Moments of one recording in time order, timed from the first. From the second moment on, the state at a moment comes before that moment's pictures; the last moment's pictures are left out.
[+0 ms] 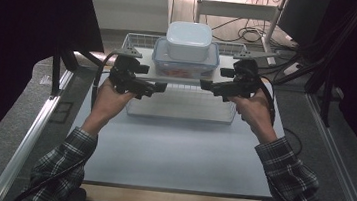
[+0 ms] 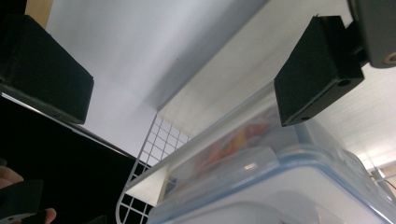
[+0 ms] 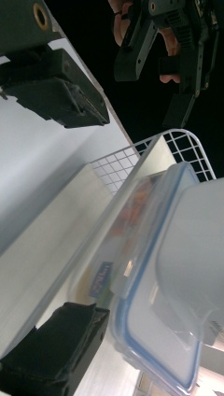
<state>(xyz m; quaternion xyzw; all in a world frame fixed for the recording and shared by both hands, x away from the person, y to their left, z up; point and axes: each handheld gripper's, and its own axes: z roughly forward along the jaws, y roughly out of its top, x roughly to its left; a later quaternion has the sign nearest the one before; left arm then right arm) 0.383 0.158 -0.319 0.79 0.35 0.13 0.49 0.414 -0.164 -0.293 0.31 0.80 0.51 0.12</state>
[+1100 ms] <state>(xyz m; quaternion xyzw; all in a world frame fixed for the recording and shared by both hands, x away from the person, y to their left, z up) 0.352 0.164 -0.366 0.79 0.35 0.12 0.49 0.385 -0.180 -0.328 0.29 0.81 0.49 0.11</state>
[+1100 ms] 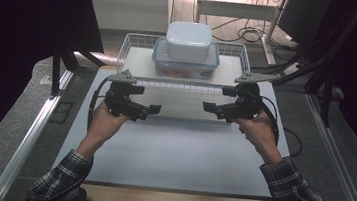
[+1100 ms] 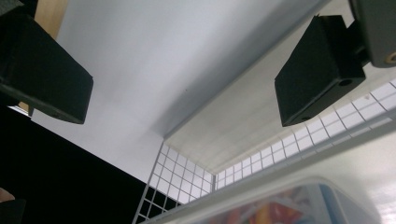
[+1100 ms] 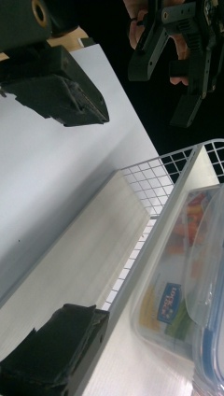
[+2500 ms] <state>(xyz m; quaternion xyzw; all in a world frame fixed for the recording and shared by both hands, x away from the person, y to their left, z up) 0.307 0.168 -0.420 0.79 0.36 0.12 0.48 0.351 -0.199 -0.386 0.29 0.83 0.46 0.12</state>
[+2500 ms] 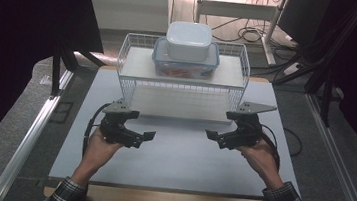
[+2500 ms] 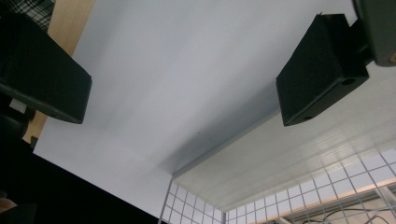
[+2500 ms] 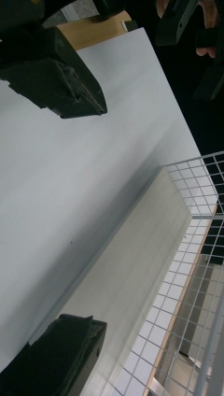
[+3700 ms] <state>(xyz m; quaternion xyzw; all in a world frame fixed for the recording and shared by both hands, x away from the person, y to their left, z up) 0.281 0.172 -0.473 0.79 0.36 0.12 0.47 0.329 -0.210 -0.431 0.29 0.84 0.45 0.13</state>
